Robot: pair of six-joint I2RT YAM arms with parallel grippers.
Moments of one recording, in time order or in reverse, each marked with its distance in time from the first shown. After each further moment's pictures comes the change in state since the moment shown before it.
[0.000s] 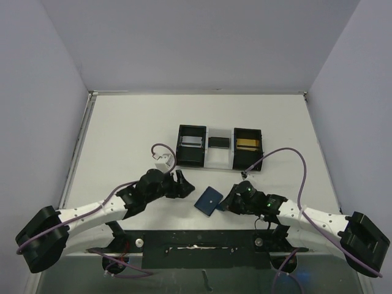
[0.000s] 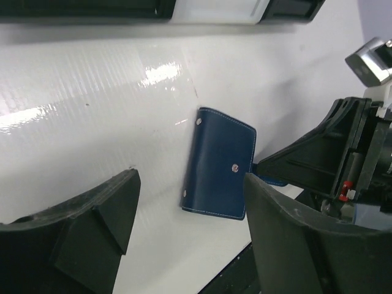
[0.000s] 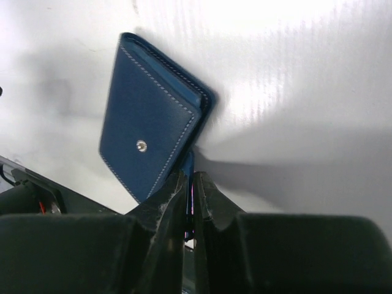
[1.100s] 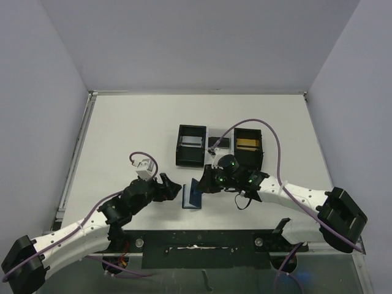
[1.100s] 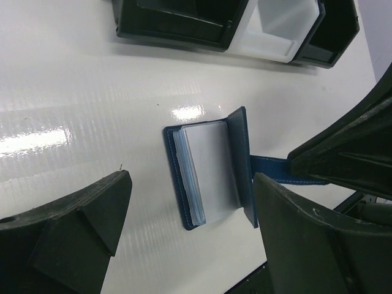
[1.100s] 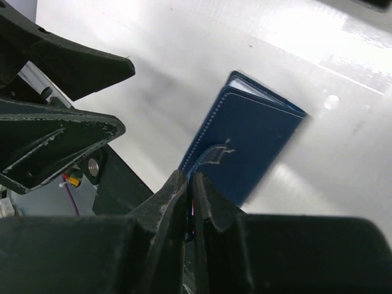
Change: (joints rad) left arm 0.013 -0.401 -0.143 -0.168 -0.213 -0.011; right arm -0.027 0.330 0.410 0.116 -0.271 -0.469
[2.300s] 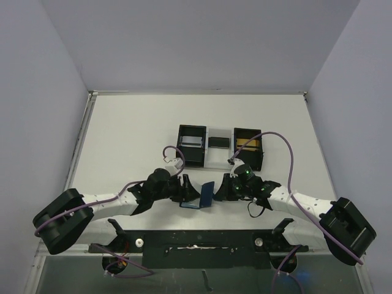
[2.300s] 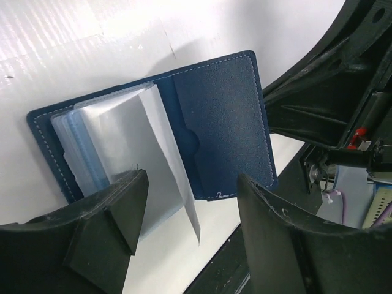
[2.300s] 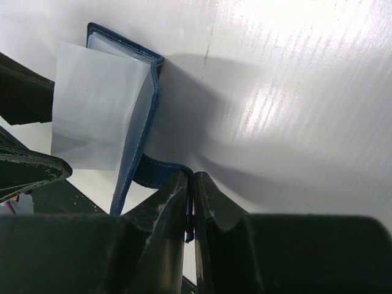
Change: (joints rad) left arm 0.001 0.573 0.121 0.334 0.401 -0.022; right arm -0.152 -0.130 -0.266 -0.005 0.019 -0.019
